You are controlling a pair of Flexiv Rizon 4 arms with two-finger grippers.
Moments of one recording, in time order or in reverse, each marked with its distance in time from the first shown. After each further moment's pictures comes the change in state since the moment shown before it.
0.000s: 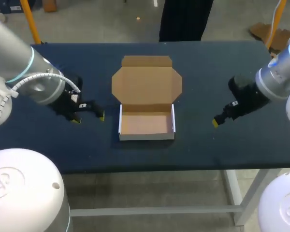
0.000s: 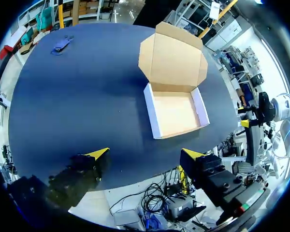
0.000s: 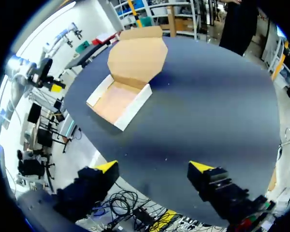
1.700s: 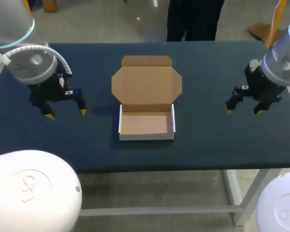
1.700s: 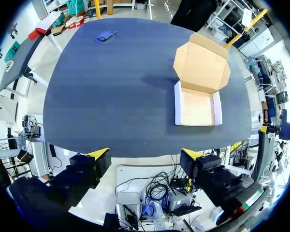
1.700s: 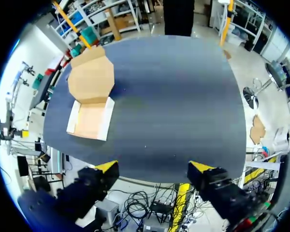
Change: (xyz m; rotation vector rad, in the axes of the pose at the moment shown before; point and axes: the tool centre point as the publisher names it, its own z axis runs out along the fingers) left arm -0.016 0.018 -0.084 -0.091 -0.234 -0.179; right arm -0.007 -0.010 -0.069 0.037 -0.227 0.404
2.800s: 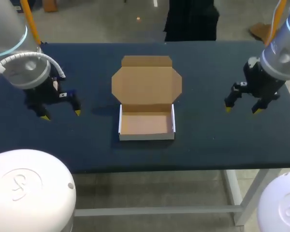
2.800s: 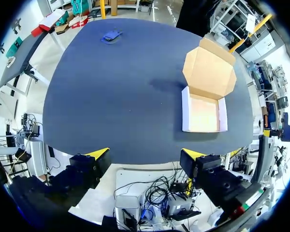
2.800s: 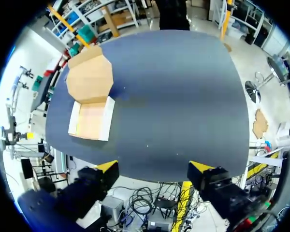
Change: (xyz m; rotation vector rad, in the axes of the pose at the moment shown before) left arm -0.025 -0.012 0.019 0.030 0.000 -0.035; right arm 0.002 0.007 0.003 0.055 0.024 0.032
